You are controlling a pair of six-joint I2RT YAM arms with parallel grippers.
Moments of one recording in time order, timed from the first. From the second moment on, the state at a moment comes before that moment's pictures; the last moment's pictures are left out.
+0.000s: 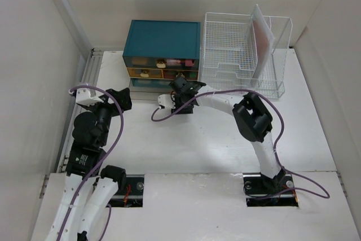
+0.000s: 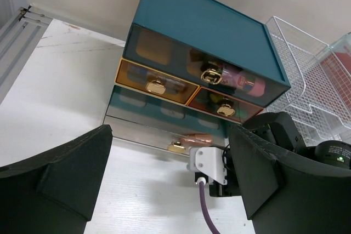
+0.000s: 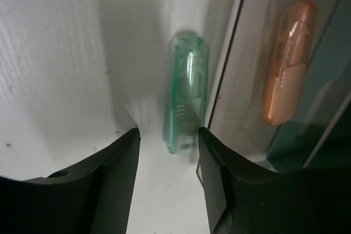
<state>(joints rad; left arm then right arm) -0.26 0.47 0.75 -0.29 -0.23 -0.42 0.81 2.16 1.66 -0.62 -0.01 -0.90</state>
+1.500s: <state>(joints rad) -0.26 0.46 0.74 -0.28 -0.21 -0.41 0.82 2.27 1.86 -0.79 -0.04 -0.93</state>
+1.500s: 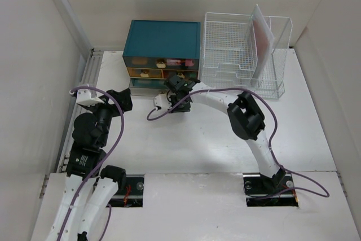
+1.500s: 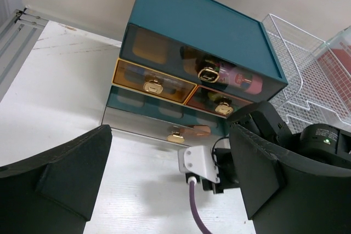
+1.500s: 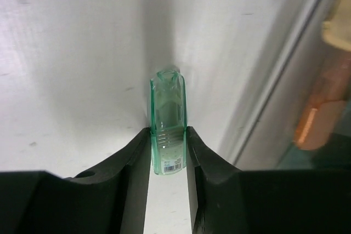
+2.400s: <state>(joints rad) -0.26 0.46 0.74 -0.28 -0.21 -0.41 0.88 2.09 1.90 -0.65 0.16 -0.86</state>
